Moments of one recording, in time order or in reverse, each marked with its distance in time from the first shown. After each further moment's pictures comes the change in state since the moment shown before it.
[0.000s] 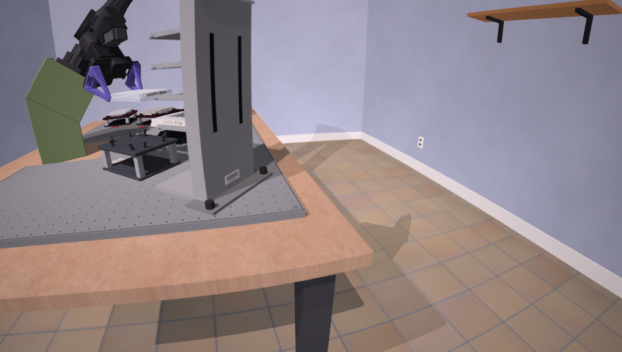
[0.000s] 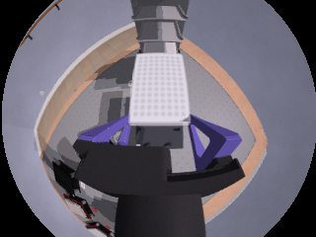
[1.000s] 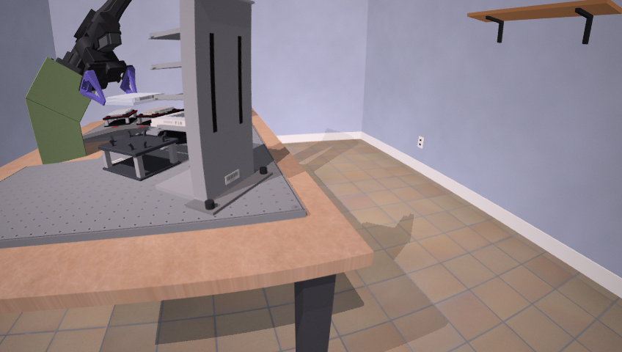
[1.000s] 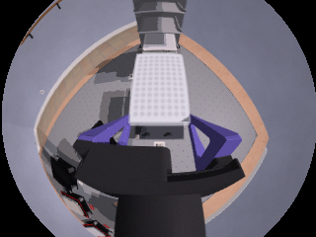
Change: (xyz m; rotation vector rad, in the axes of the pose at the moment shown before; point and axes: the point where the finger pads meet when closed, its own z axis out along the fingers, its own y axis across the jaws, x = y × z) arm 0.024 0.000 -0.013 0.001 -0.002 -0.001
